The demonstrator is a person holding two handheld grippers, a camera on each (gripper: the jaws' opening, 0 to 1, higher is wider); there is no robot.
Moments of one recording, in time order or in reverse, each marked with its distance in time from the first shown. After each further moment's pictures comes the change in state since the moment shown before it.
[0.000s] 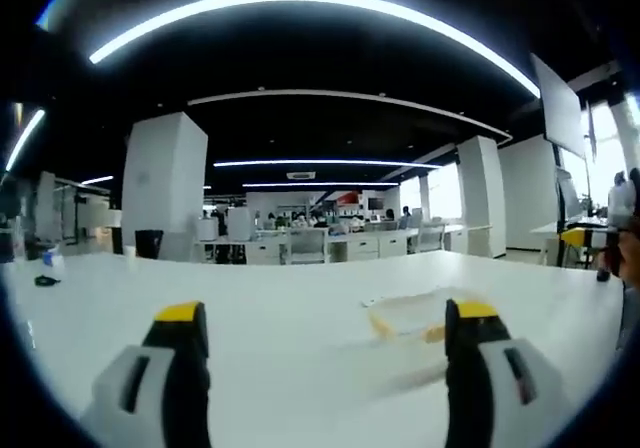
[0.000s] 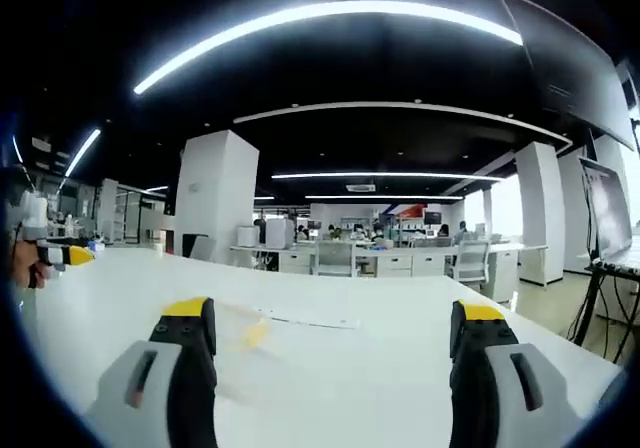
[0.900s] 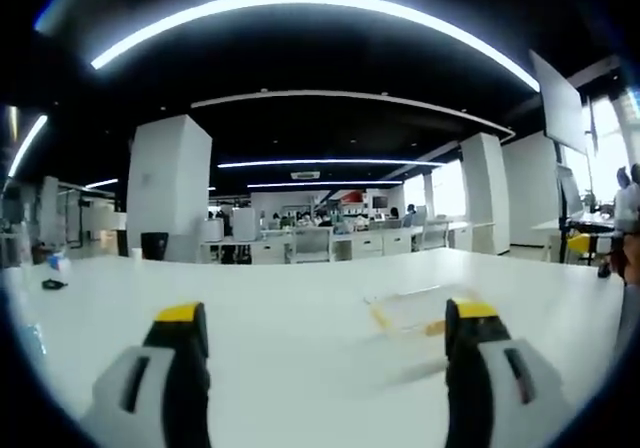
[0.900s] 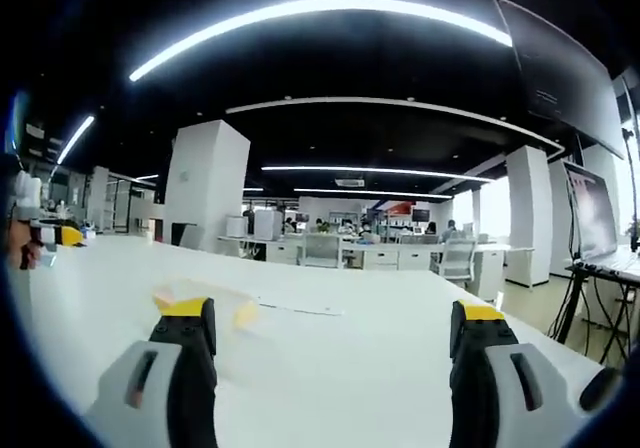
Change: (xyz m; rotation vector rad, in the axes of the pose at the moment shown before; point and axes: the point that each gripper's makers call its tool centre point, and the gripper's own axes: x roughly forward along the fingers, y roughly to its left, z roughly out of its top) left arm -0.015 0.000 0.002 0.018 0.010 0.013; right arm -0.025 -0.010 -0.009 -0.035 0.030 -0.050
